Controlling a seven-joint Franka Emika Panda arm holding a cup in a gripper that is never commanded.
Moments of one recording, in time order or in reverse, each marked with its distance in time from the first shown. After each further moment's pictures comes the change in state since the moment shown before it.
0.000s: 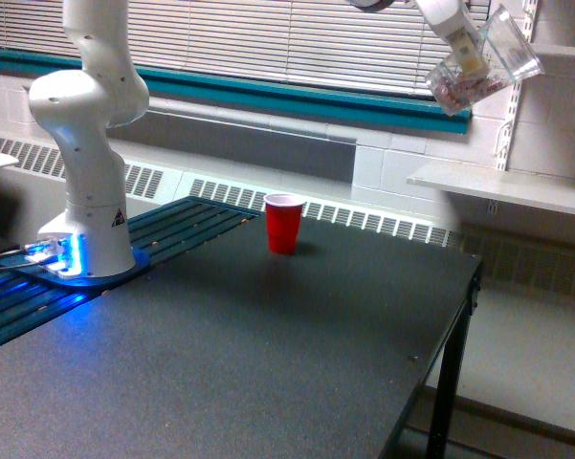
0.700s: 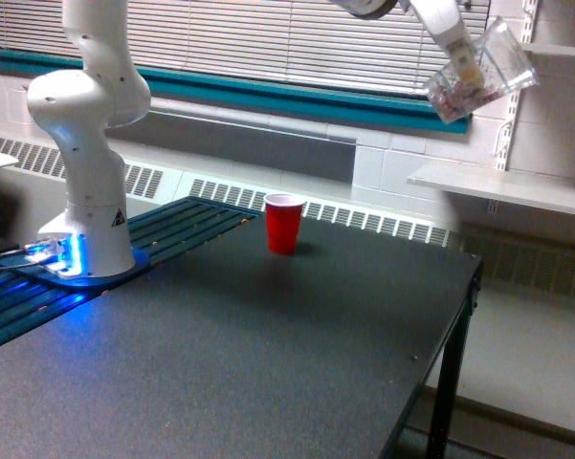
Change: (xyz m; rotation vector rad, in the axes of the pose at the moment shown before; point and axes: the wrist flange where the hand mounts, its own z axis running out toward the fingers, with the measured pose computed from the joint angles) arm -0.021 -0.006 0.007 -0.007 -0.015 -0.049
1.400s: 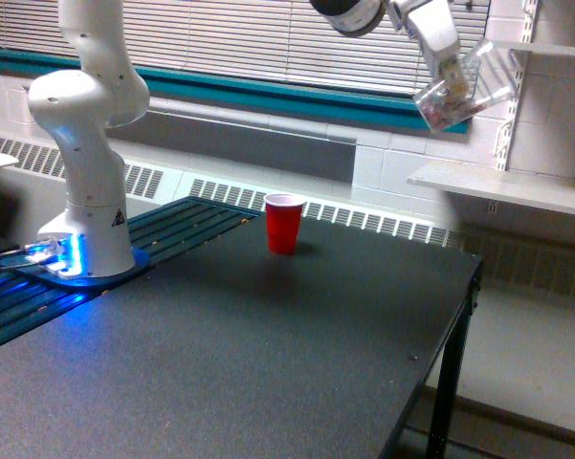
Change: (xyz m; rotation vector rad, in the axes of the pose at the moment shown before) arm -0.079 -0.035 -0.004 0.029 -0.035 -0.177
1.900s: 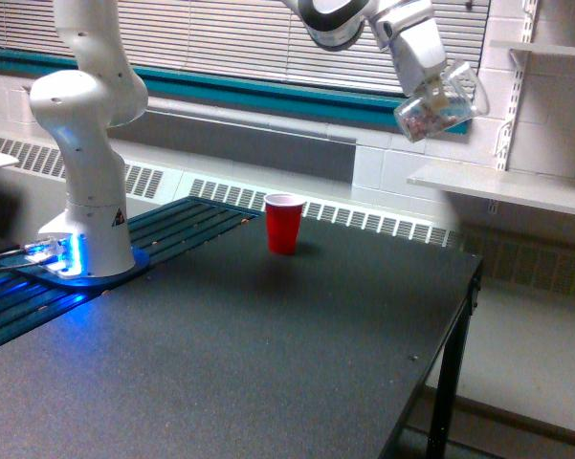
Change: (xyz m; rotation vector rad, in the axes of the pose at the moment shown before) arm -0.067 -0.029 -0.005 0.023 -0.038 -0.159
